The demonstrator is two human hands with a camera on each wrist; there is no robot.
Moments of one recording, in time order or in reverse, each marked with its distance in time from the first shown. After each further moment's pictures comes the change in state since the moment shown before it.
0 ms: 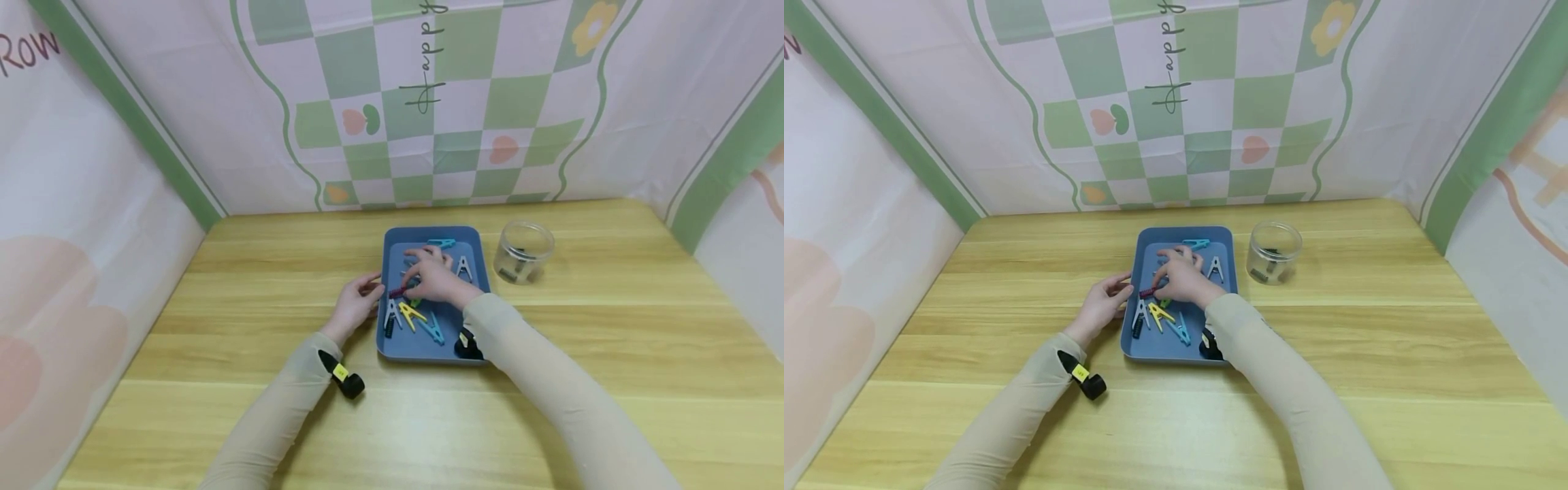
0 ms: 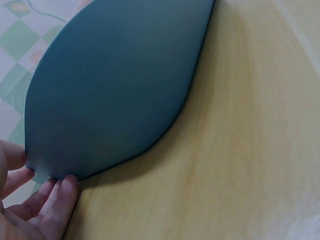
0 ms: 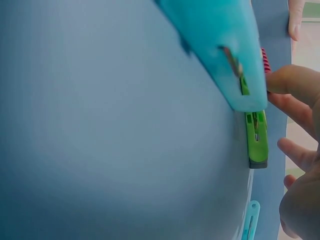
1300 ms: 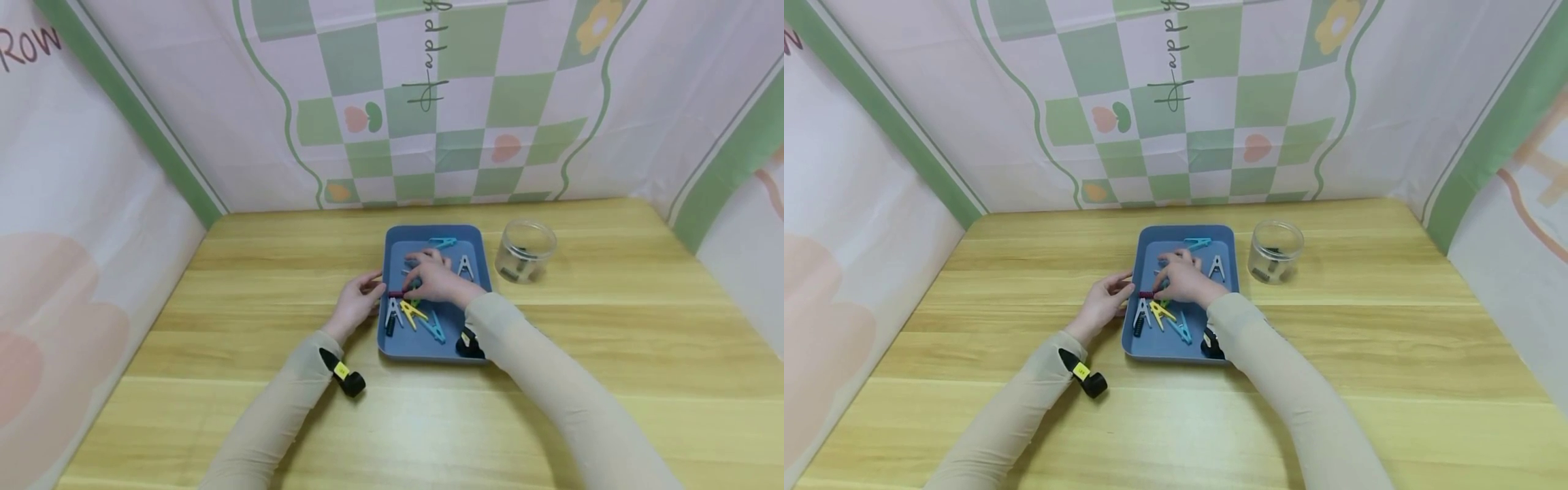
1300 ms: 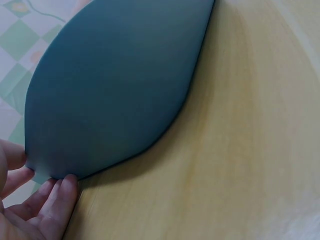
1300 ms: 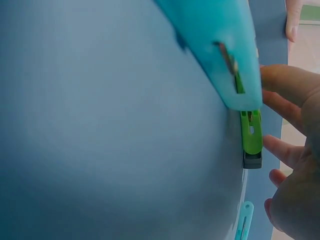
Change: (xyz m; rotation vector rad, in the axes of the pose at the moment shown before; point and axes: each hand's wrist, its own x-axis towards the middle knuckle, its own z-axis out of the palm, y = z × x) left_hand 0.001 0.000 0.000 -0.002 0.007 -0.007; right_hand 0.000 -0.003 -0.001 -0.053 -0.105 0.012
